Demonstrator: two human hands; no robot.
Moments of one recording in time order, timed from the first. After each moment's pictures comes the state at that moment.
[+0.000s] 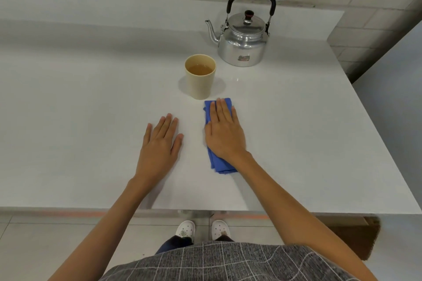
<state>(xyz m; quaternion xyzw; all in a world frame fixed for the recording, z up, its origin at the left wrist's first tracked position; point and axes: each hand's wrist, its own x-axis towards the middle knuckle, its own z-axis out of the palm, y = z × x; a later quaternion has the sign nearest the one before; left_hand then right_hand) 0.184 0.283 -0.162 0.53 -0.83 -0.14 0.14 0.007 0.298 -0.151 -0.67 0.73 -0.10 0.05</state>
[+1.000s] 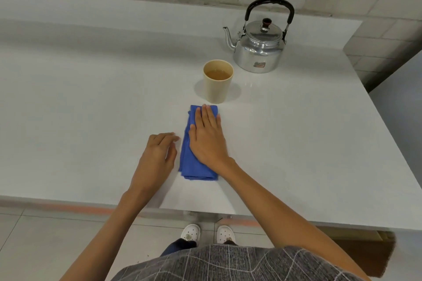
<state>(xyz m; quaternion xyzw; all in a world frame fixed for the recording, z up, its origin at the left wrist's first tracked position) 0.222 0.299 -0.143 0.54 -0.79 -0.20 0.24 0.073 0.281 -0.151 -0.68 0.70 -0.18 0.14</state>
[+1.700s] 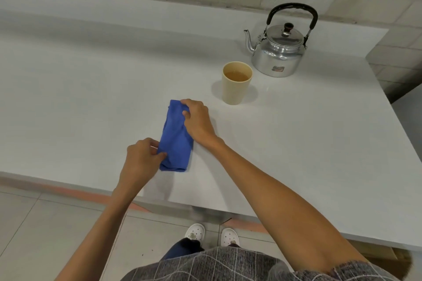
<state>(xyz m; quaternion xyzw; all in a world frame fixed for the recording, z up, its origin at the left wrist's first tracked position) 0.260 0.302 -0.111 0.71 -0.61 -0.31 0.18 0.120 0.231 -0.132 -0.60 0.63 -0.34 0.35</state>
